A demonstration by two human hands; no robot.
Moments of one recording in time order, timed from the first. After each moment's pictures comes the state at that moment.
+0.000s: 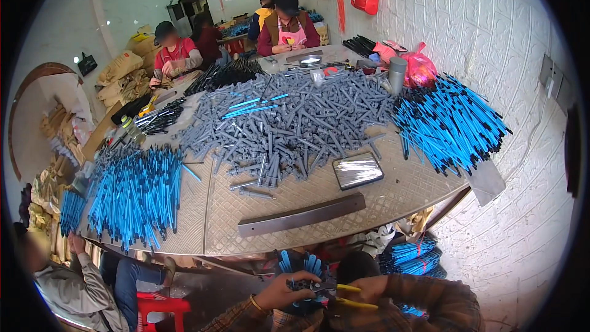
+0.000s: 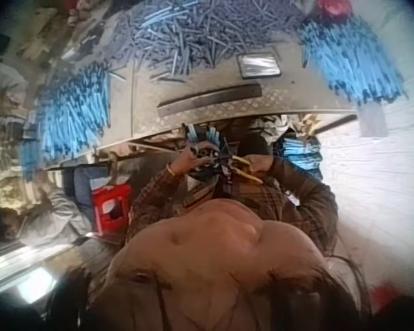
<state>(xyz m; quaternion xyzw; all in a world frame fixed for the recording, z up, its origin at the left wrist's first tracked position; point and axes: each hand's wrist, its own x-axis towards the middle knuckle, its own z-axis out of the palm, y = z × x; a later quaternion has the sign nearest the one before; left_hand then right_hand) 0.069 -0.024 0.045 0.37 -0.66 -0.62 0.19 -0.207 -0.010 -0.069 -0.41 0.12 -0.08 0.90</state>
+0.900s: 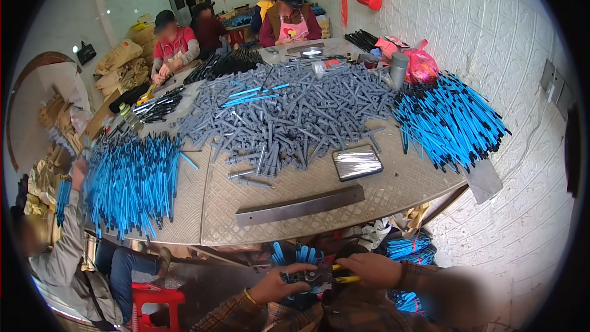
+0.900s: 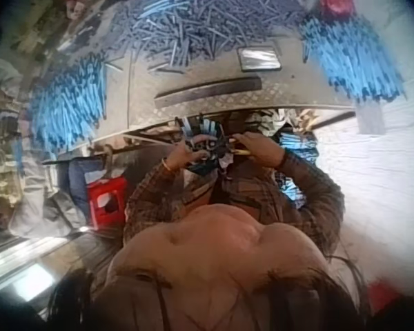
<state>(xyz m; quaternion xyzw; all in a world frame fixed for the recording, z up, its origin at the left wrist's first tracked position) 0.076 -0.018 0.046 0.39 -0.64 -0.63 0.20 -0.201 -0.023 0.047 -0.89 0.33 -0.08 0.31</state>
